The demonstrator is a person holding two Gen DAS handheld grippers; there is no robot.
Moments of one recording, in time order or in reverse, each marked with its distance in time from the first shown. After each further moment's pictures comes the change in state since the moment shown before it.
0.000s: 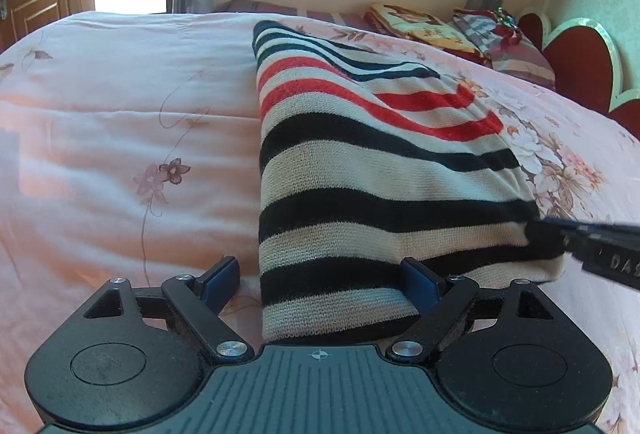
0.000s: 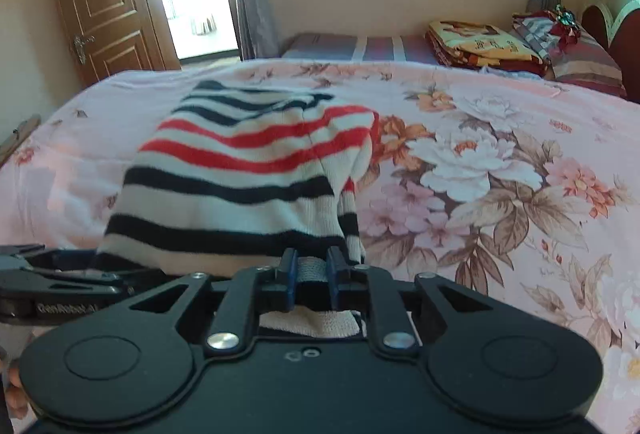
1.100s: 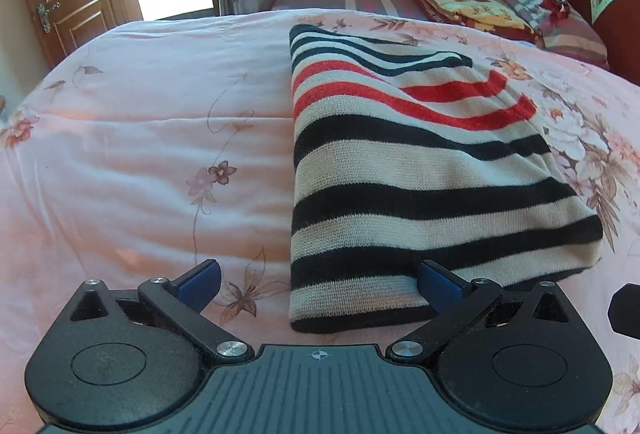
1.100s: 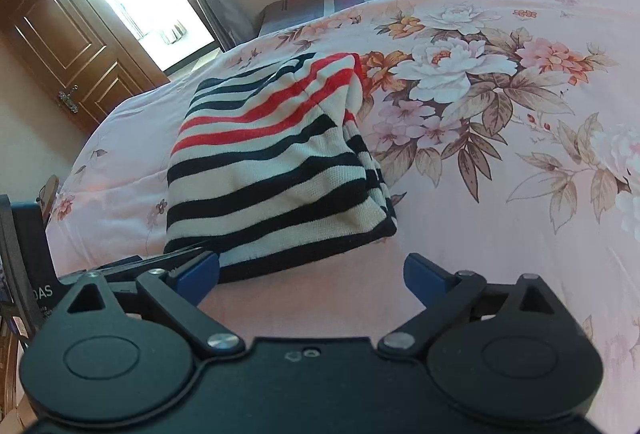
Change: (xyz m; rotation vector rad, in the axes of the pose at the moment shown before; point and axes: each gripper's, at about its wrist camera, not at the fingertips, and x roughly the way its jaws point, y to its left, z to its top) left arm -0.017 -0.023 0.010 0.035 0.068 0.218; right arm -0.055 -0.001 -0.011 0.291 0.116 0.107
